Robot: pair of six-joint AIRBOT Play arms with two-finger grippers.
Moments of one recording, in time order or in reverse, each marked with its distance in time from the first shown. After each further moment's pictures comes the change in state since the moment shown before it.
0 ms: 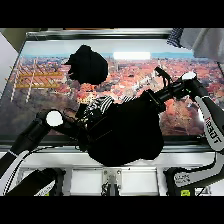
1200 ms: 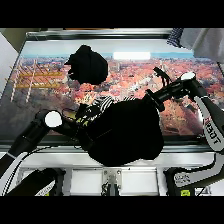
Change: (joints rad) left arm 0.000 0.027 0.001 0.025 -0.015 -0.234; right arm 0.001 0.000 -0.001 0.007 -0.023 0.016
